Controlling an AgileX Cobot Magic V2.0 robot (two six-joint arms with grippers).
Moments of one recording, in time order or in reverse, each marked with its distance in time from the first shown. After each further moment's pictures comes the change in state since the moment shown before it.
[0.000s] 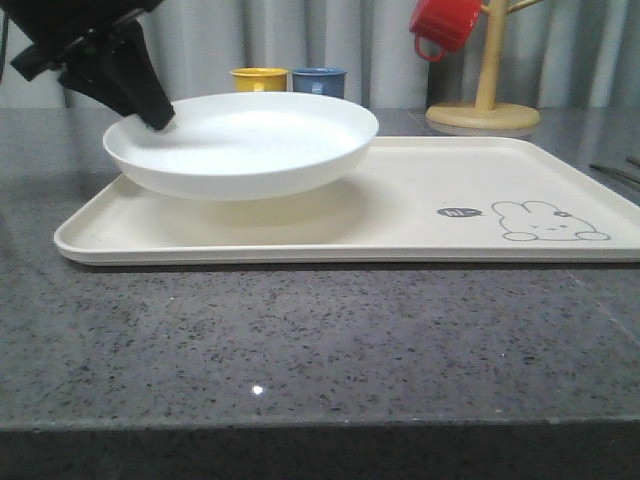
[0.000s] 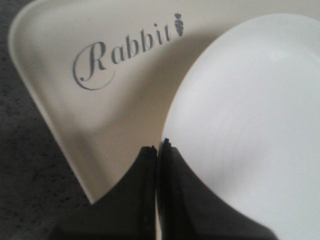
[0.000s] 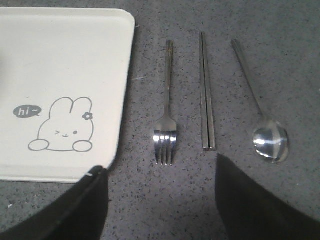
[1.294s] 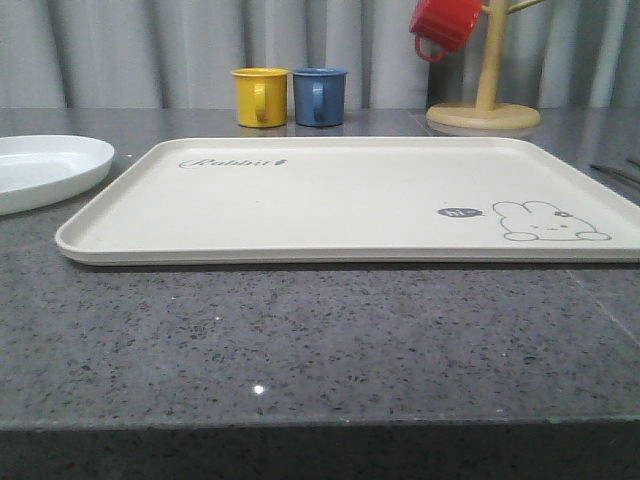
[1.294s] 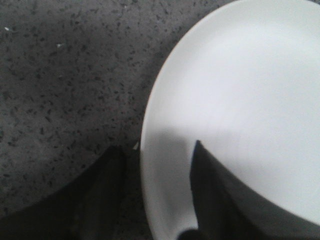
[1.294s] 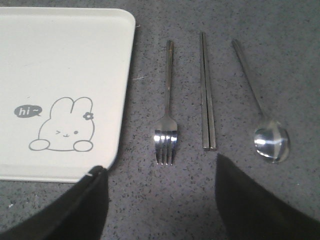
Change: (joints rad) left arm 0.493 -0.084 0.263 0.043 -0.200 -0.014; right arm 0.000 0.000 0.000 0.000 0.000 0.000
